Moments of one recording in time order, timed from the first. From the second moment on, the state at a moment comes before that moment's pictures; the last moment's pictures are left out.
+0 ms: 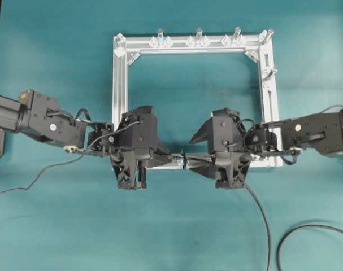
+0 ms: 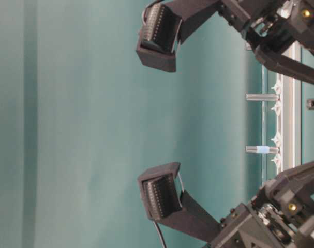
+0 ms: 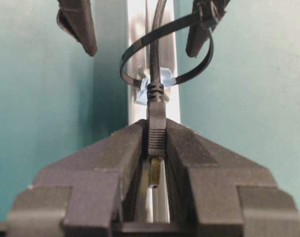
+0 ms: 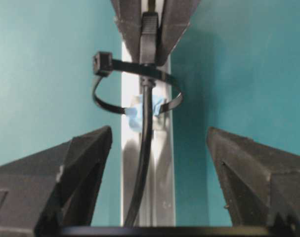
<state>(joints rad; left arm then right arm) -0.11 0.16 0.70 -0.06 -0.19 -0.06 0.12 0.08 0.79 0.20 -0.24 0.09</state>
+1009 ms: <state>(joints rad) -0.11 -0.02 0.82 -0.06 -0.16 -0.06 0.12 -0.04 0.85 0.19 -0.21 0.09</state>
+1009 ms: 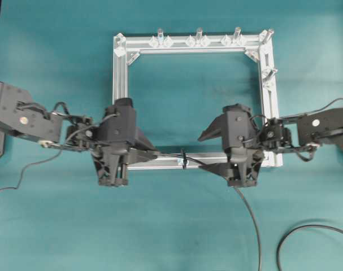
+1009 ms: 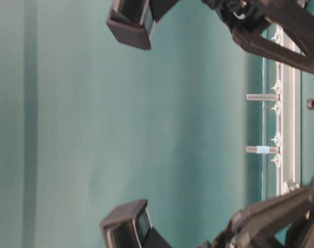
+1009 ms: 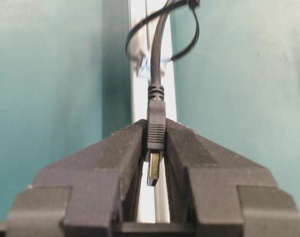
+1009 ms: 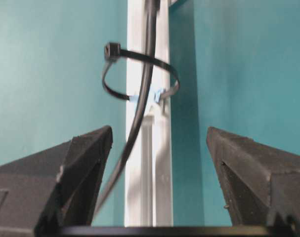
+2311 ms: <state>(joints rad) -0.12 -0.37 1.09 -0.06 0.01 -0.11 0.12 -0.19 0.99 0.19 -0.22 0.09</state>
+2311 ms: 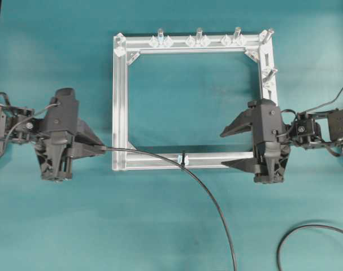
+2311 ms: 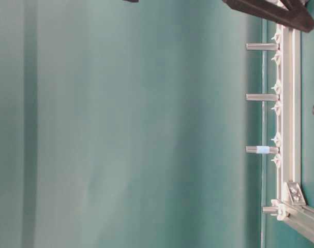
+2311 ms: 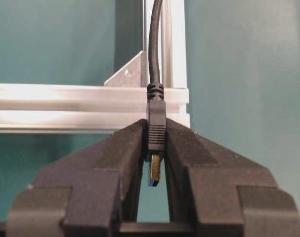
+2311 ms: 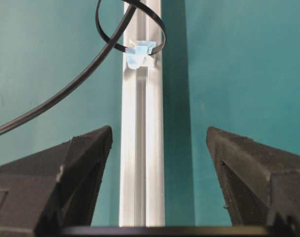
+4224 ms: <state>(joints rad) -0.14 -0.16 1.10 -0.06 -0.02 -0.19 0.12 -0.19 1.00 0.19 -0.23 0.09</state>
